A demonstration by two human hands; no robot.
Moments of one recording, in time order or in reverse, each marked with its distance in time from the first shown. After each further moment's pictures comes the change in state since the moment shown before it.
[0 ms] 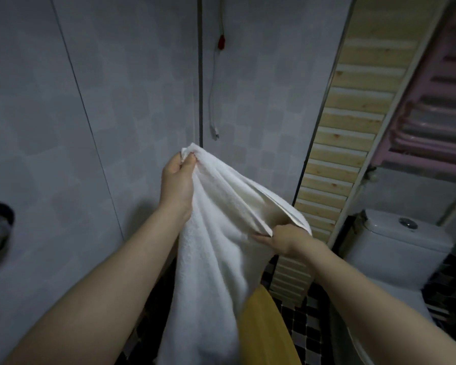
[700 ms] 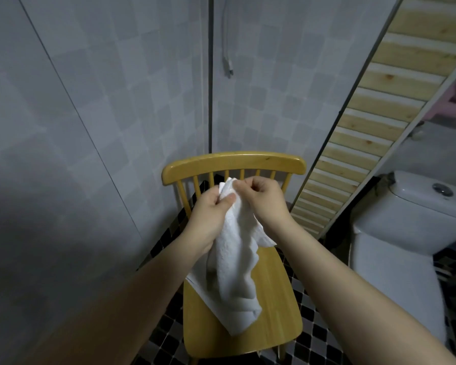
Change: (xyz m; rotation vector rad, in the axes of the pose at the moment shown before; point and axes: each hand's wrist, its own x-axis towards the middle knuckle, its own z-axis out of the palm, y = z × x) left_hand -0.048 -0.114 -0.019 0.210 -0.274 -0.395; right_hand 0.048 -0.058 0.035 1.188 0.390 -0.146
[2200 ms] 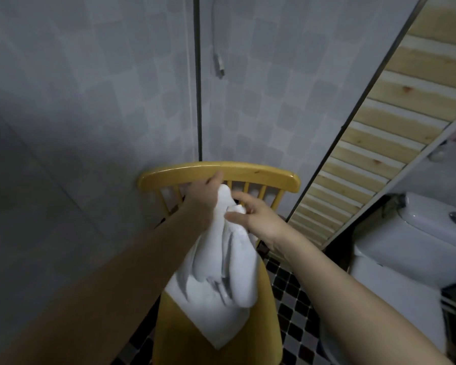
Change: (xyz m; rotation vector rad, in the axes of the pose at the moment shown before) left_hand 0.106 0.020 0.061 0.141 0.330 -0.265; right_hand 0.081 0.055 -0.067 -0.029 -0.513 0.189
